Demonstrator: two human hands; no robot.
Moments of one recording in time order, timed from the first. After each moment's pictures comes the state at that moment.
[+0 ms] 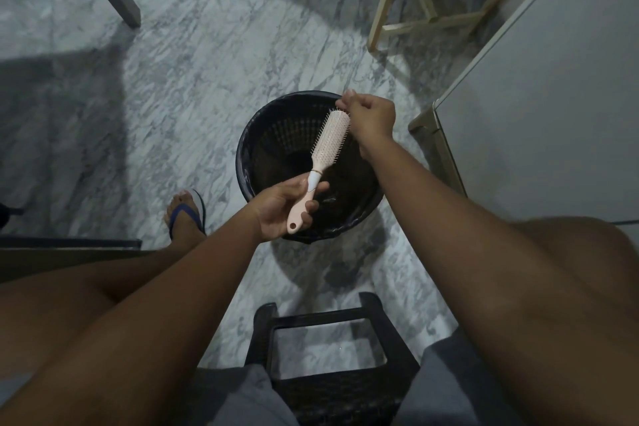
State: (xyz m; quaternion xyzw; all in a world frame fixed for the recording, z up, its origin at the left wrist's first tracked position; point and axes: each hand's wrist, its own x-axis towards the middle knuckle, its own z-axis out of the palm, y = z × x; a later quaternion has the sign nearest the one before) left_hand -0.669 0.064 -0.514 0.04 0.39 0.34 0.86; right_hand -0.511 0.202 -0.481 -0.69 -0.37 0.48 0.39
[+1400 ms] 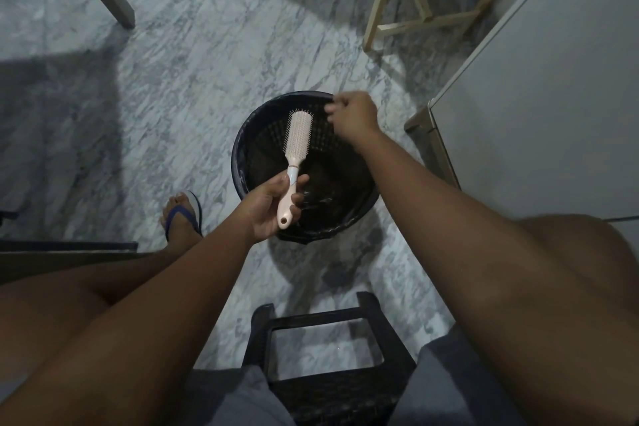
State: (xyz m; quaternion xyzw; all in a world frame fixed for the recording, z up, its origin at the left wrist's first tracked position) left_hand -0.674 0.063 -0.518 0.00 0.43 0.41 0.80; right_hand -0.521 0.212 -0.479 -0.69 -0.51 0.45 0.25
